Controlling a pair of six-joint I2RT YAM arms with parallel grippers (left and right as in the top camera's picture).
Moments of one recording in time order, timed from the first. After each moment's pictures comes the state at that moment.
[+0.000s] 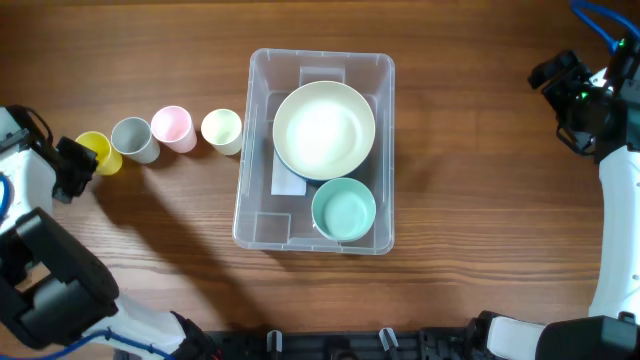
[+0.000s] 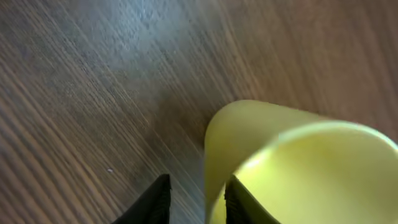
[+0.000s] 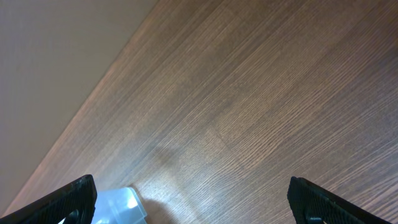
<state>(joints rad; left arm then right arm) 0.61 1.81 1.22 -0.64 0.05 -0.48 -0.29 1.46 1.42 -0.83 -0.09 0.60</state>
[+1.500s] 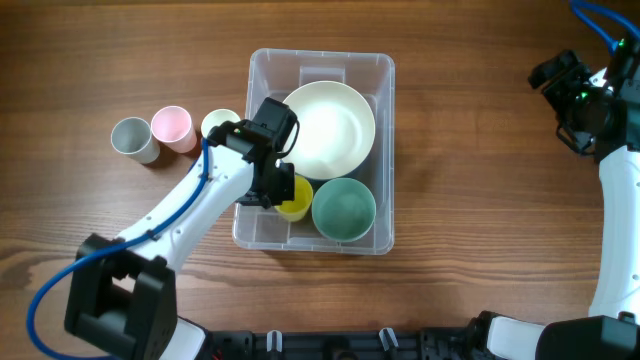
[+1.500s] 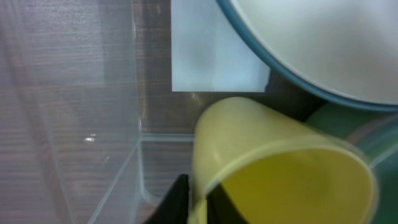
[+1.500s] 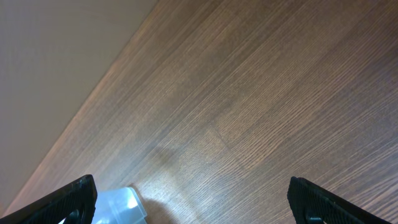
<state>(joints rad) -0.46 1.66 1.17 -1.00 0.05 -0.45 -0.29 1.46 1.42 -0.83 -0.09 0.60</state>
